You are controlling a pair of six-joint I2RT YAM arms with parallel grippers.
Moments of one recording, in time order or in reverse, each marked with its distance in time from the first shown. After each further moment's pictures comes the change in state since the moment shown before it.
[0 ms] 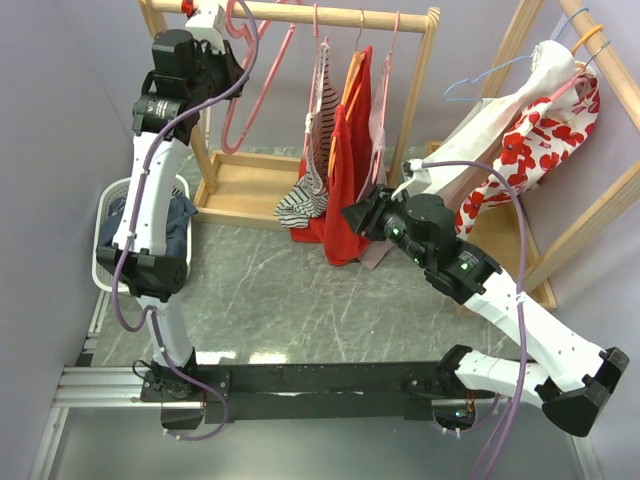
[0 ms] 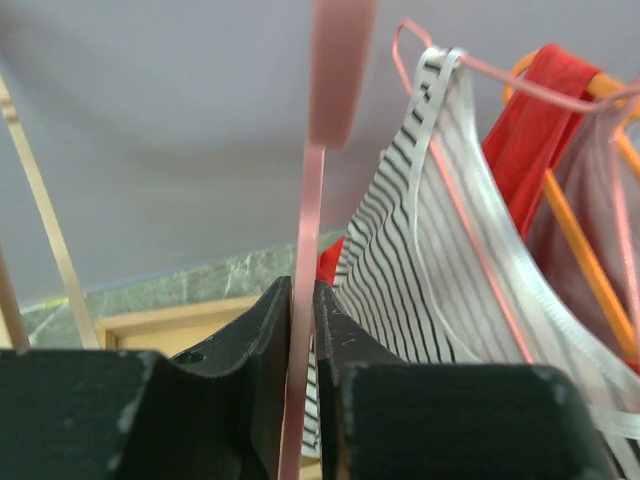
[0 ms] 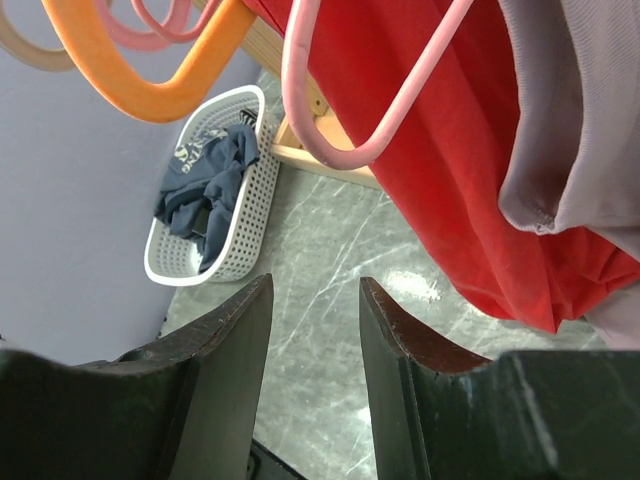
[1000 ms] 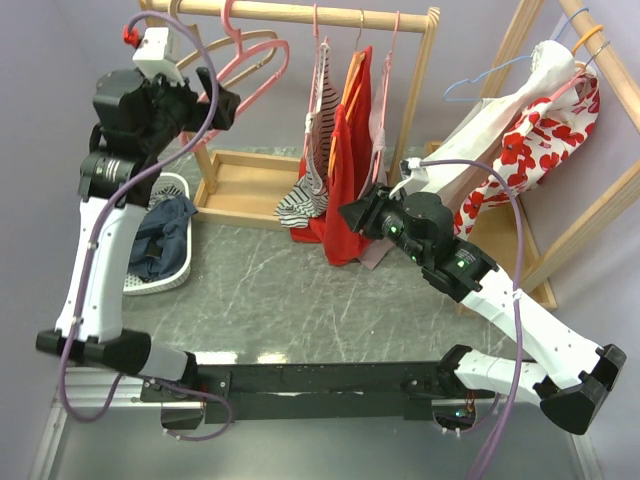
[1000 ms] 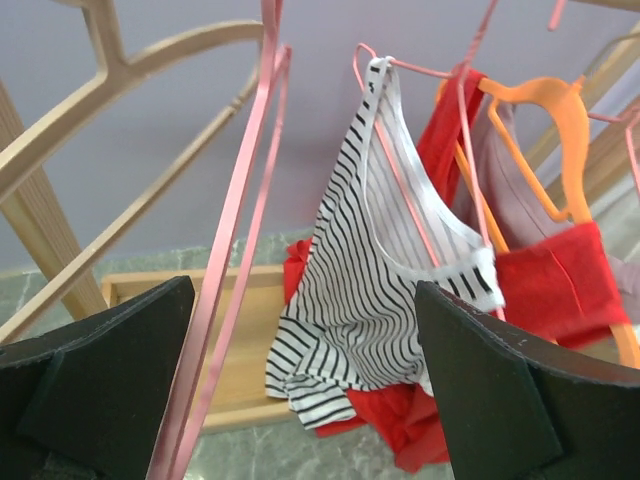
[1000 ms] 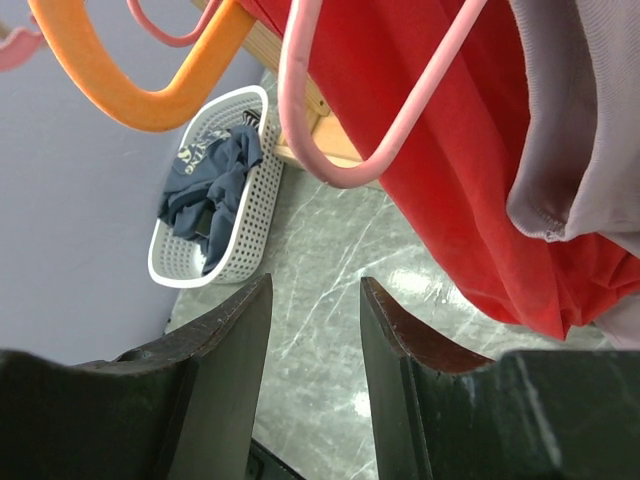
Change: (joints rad) left arm 0.002 -0.509 -0.517 0.122 -0.040 -0.064; right arm -0.006 0.022 0.000 0.023 -0.014 0.008
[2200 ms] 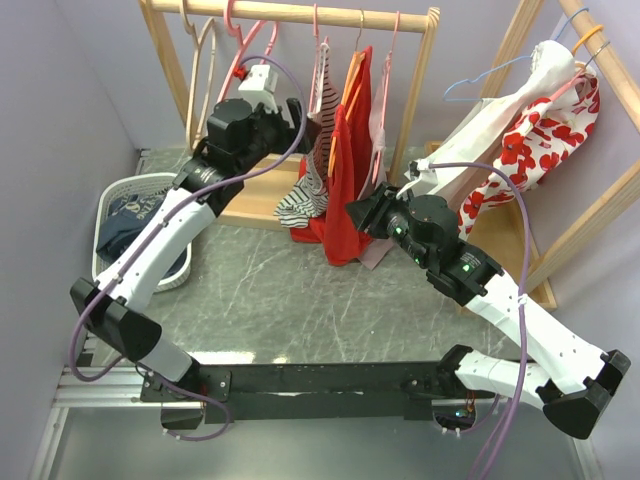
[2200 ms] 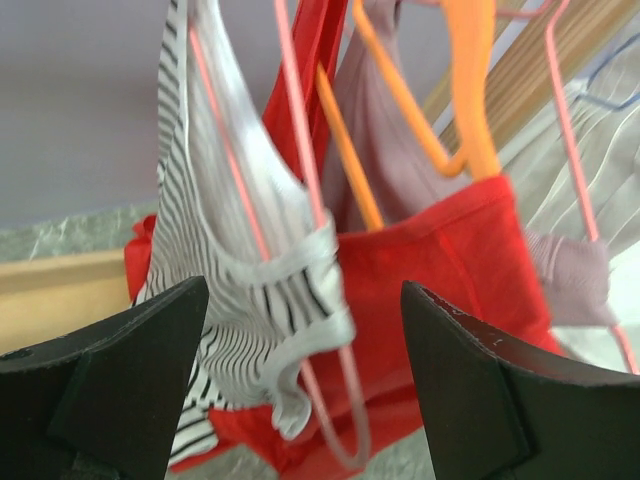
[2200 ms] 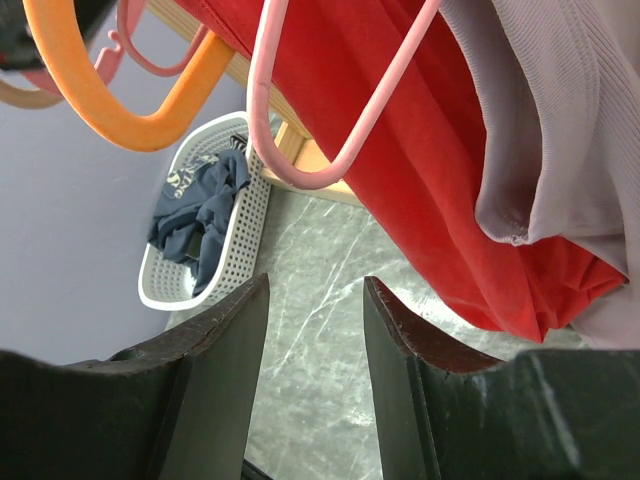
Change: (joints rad) left arm -0.342 0.095 -0.264 0.311 -0.156 -0.146; right arm -0.001 -0.032 -0.013 0.000 0.068 -0.001
